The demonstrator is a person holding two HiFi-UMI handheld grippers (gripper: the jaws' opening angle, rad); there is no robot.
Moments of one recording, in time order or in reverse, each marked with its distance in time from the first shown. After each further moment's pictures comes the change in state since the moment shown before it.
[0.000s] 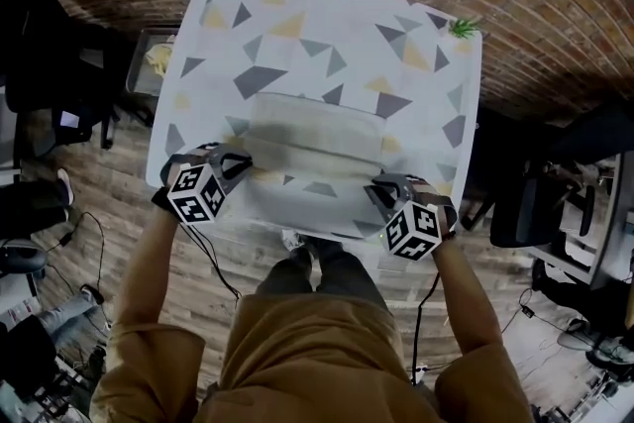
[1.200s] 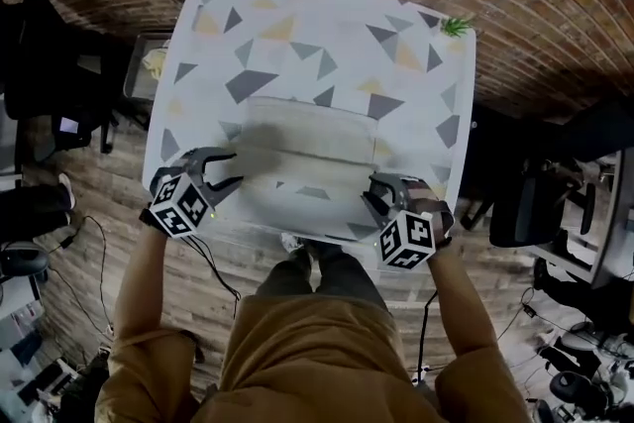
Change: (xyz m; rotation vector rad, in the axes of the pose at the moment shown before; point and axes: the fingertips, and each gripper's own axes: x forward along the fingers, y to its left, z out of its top) left arm -0.024 0.003 0.009 -0.110 -0.063 0.048; right arm -0.010 -0.002 0.001 -0.052 -0.022 -0.050
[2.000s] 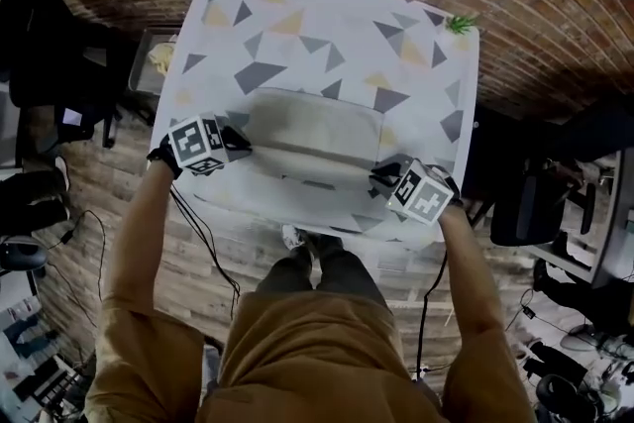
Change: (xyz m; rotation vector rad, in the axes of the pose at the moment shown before) left arm 0.031 0.014 -0.019 -0.157 0.169 -0.370; right arm 0.012 -0.003 -0.003 0.256 0.023 0.335
